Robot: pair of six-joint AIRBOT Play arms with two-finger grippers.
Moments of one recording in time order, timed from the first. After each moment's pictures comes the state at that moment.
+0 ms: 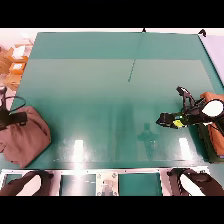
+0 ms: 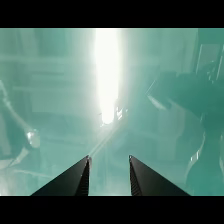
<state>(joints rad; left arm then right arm) 0.28 -1.02 0.80 1.86 -1.26 -1.79 -0.03 -0.88 0.67 -1.19 1.18 1.57</state>
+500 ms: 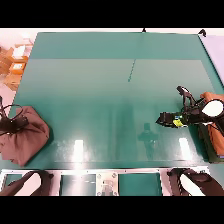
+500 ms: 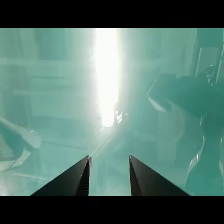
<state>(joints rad) 0.43 -1.02 0.63 1.71 -0.90 -1.74 -0.03 -0.88 0.67 -1.19 1.17 1.57</state>
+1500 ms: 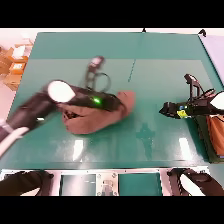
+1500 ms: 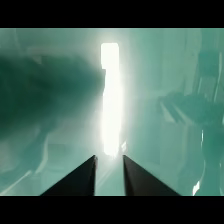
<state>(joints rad) -0.65 -1.23 1.09 0.78 -0.79 -1.41 -0.03 -0.88 0.80 -1.19 1.17 1.61</state>
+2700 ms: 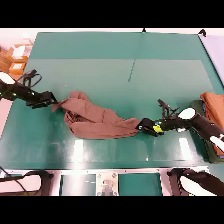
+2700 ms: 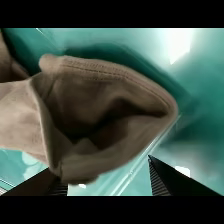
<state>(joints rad) 0.24 -1.47 1.11 1.10 -1.15 -1.24 0.09 -1.14 0.52 -0.81 0.97 1.46</state>
